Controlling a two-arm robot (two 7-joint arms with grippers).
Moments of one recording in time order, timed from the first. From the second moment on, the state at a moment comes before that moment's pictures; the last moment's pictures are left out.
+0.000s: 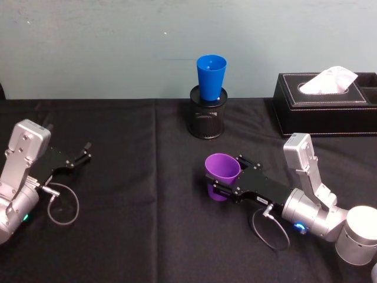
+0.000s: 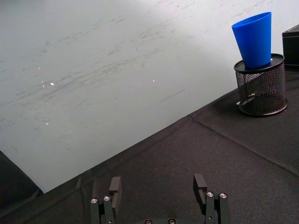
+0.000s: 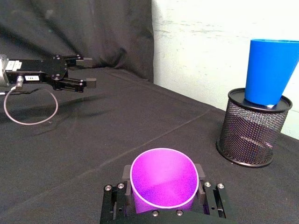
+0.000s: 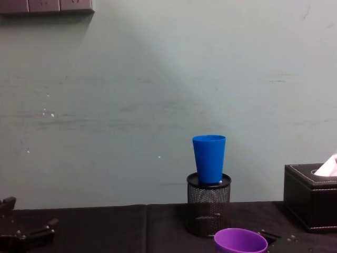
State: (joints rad) left arm -0.20 0.60 0.45 -1.41 -0.25 -0.12 0.03; right arm 0.34 0.38 -0.47 -1.13 0.38 -0.24 0.63
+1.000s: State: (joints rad) left arm -0.20 0.60 0.45 -1.41 -0.25 -0.12 0.03; right arm 0.36 0.47 -0.43 -1.41 0.41 -0.03 0.62
